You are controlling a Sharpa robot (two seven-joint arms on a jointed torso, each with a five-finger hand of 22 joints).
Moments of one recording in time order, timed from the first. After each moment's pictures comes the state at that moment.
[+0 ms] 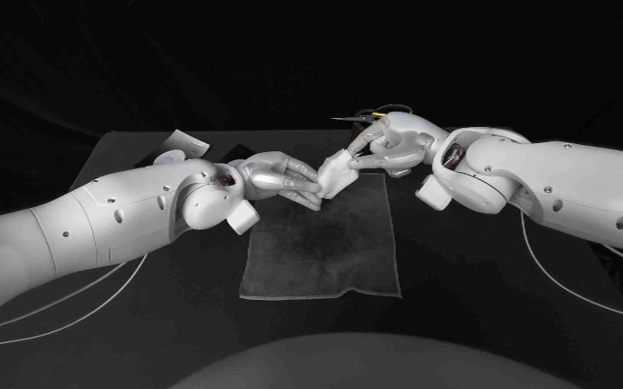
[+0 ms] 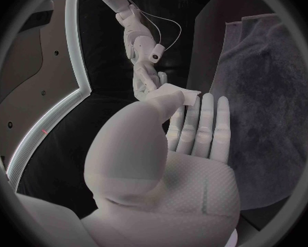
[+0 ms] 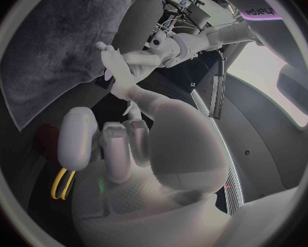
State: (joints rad) left arm 1.14 -0.68 -0.12 1.31 -0.26 0.20 0.11; left_hand 1.43 -0.12 0.59 -0.02 0.05 0.86 0.14 0.43 0.17 0.97 0.16 0.26 0.06 0.87 0.14 0.45 0.19 0.17 0.87 0.26 0.12 0.10; right arm 1.26 -0.86 -0.12 1.57 -0.72 -0.15 0.11; right_hand 1.27 -0.07 0.58 -0.04 0.05 1.11 0.06 0.24 0.46 1.46 -0.01 1.45 1.31 1.46 -0.07 1.57 1.31 0.06 1.44 0.03 1.25 1.31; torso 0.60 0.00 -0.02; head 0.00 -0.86
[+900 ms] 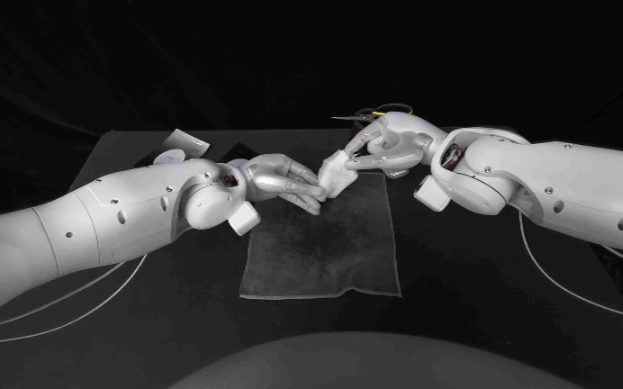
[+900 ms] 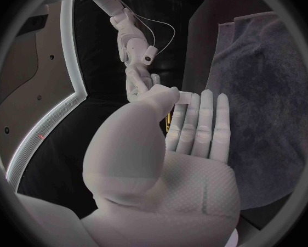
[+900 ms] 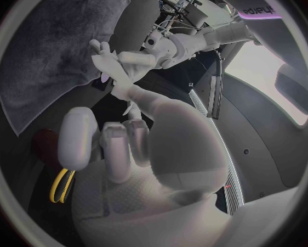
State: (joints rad) left arm 1.14 -0.67 -0.12 1.31 -0.30 0.19 0.08; left_hand 1.39 -0.14 0.51 -0.01 0.05 0.88 0.18 0.40 0.17 1.03 0.15 0.24 0.06 0.92 0.11 0.47 0.24 0.17 0.89 0.25 0.15 0.12; right arm 1.26 -0.86 -0.12 1.59 -0.72 -0.16 0.11; right_hand 1.27 -0.06 0.58 -0.04 0.05 1.11 0.07 0.24 0.46 1.46 -0.01 1.45 1.31 1.46 -0.07 1.57 1.31 0.06 1.44 0.03 1.25 1.31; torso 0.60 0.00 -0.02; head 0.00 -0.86
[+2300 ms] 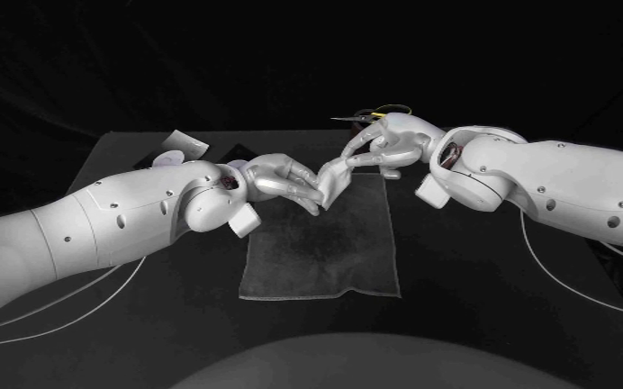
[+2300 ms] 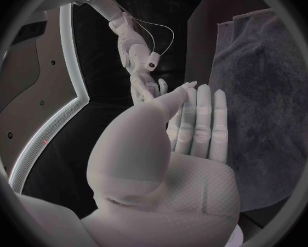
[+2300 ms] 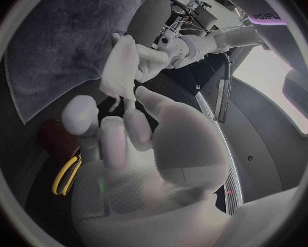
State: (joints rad) left arm 1.14 -0.68 -0.12 1.33 -0.34 0.18 0.11; left_hand 1.46 -0.02 0.46 -0.06 0.05 1.00 0.14 0.42 0.20 1.16 0.09 0.27 0.09 1.01 0.06 0.52 0.33 0.15 0.82 0.19 0.40 0.35; right arm 1.25 -0.84 -0.12 1.54 -0.78 -0.17 0.05; right_hand 1.16 -0.11 0.51 -0.04 0.05 0.93 0.14 0.14 0.47 1.42 0.06 1.03 1.30 1.46 -0.02 1.35 1.31 0.12 1.27 0.08 0.90 1.31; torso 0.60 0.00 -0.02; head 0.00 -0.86
